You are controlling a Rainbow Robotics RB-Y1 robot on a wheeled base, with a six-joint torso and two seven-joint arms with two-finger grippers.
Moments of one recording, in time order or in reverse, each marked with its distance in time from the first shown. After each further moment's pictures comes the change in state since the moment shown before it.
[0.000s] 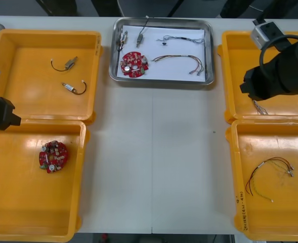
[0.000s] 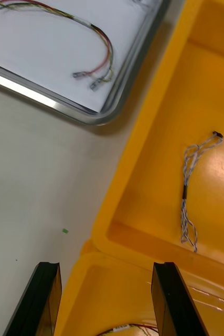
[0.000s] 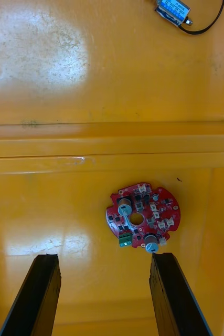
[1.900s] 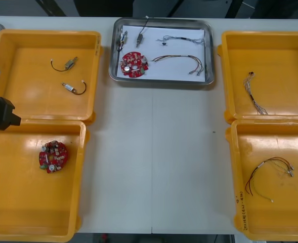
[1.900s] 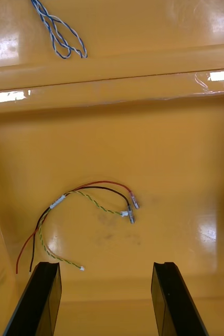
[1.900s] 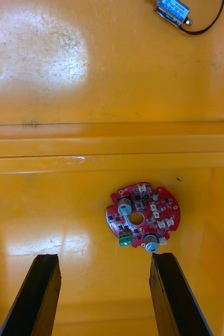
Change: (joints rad) right arm 0.502 -0.076 -0.406 -0.018 -0.183 0.000 -0.081; left arm 0.000 0.000 0.000 0.000 0.000 0.000 0.000
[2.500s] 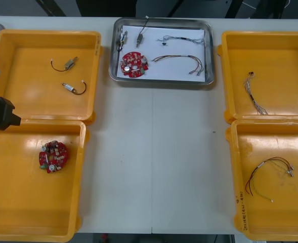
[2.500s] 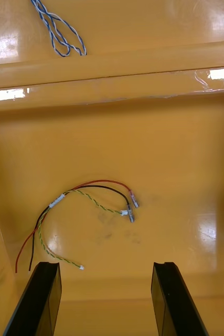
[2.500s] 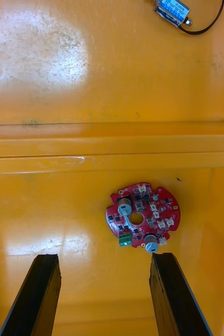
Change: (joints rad) right arm 0.002 0.000 0.000 -0.001 0.000 0.000 0.000; left arm 0.000 0.000 0.000 0.000 0.000 0.000 0.000
